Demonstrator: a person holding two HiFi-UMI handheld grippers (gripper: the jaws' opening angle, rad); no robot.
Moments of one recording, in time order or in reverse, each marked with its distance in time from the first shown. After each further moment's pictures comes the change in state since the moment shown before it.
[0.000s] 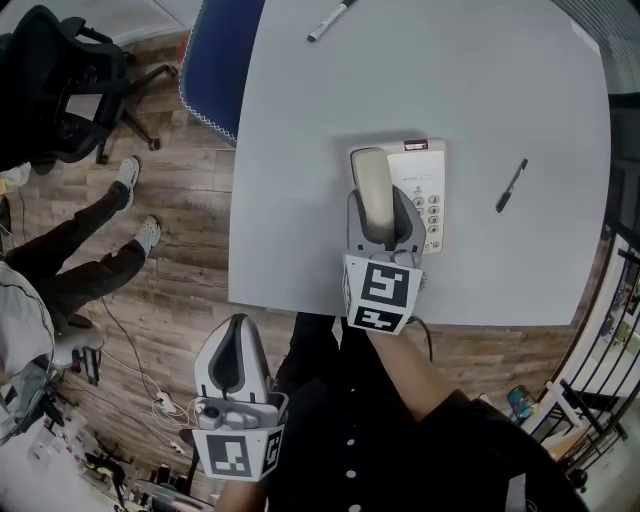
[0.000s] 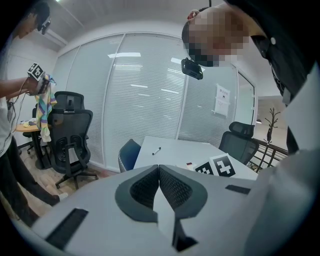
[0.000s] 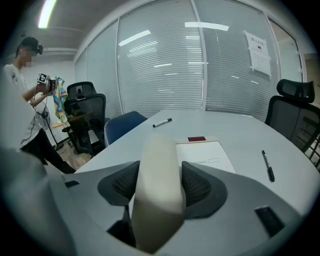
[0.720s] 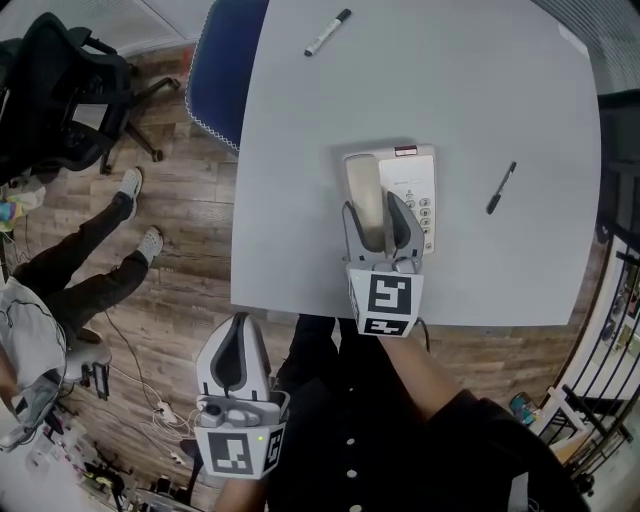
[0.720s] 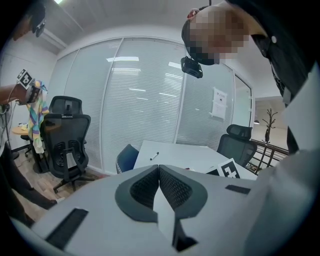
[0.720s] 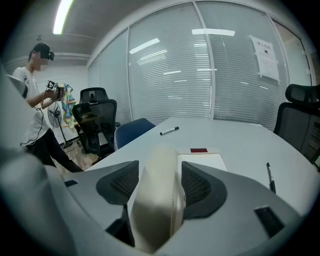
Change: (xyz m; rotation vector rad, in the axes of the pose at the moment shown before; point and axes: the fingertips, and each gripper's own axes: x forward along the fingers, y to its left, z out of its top) left arm -0.006 -0.008 0.014 0.015 -0.044 -0.016; right arm -0.018 0.005 0.013 -0.063 -0.081 0.101
